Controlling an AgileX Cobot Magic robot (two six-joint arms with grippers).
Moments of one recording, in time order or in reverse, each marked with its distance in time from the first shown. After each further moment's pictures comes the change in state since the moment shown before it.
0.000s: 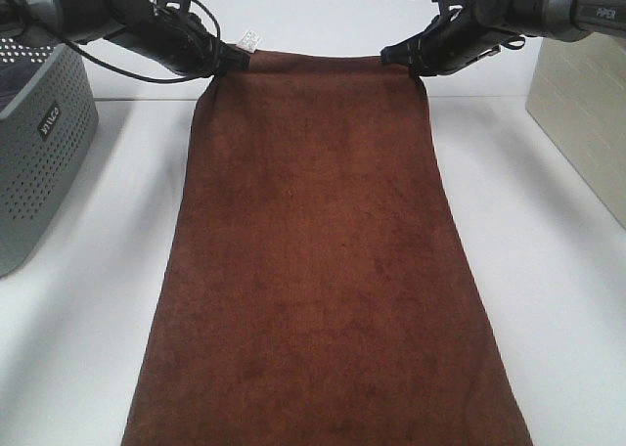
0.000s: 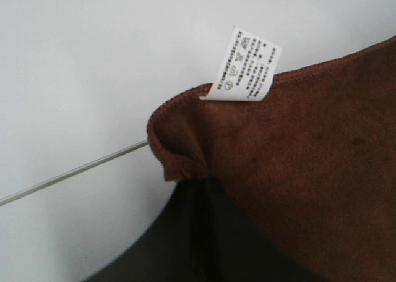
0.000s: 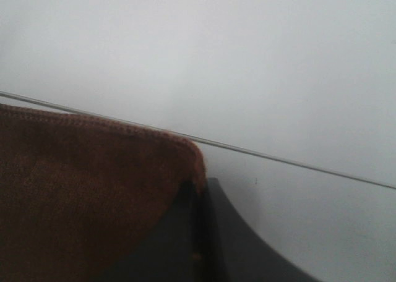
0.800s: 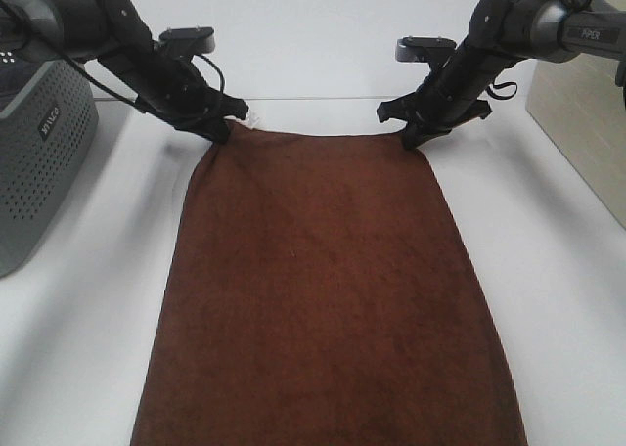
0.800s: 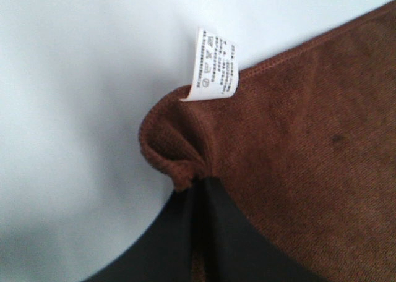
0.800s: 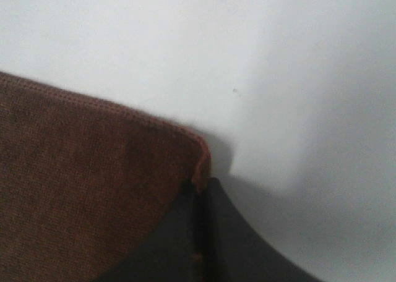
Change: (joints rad) left arm 0.004 0.000 0.073 0.005 0.315 -0.095; right arm 0.000 0.056 -0.002 0.035 0.376 0.006
